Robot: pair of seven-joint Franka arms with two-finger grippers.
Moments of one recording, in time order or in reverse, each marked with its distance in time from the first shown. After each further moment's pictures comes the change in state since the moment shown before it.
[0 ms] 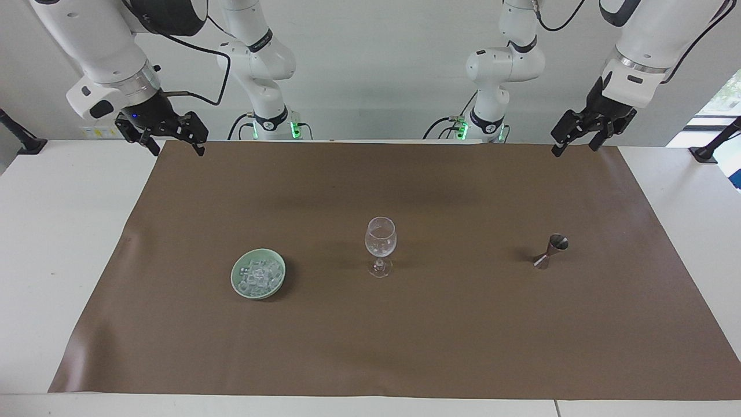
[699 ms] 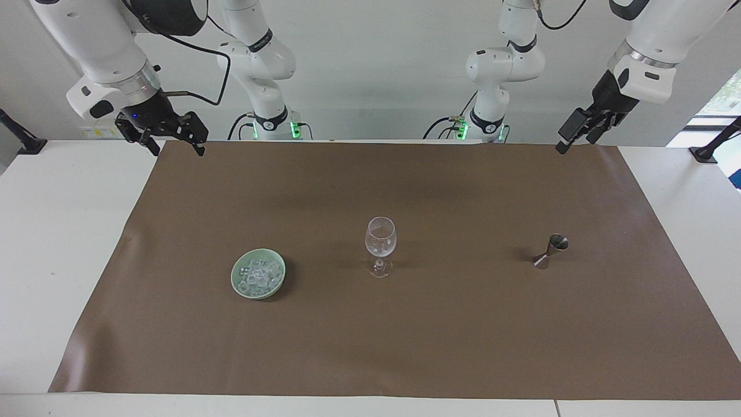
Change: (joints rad) left arm 0.001 -0.011 0.060 0.001 -0.063 -0.037 -0.102; right arm 0.000 0.000 0.000 0.000 0.000 0.000 0.000
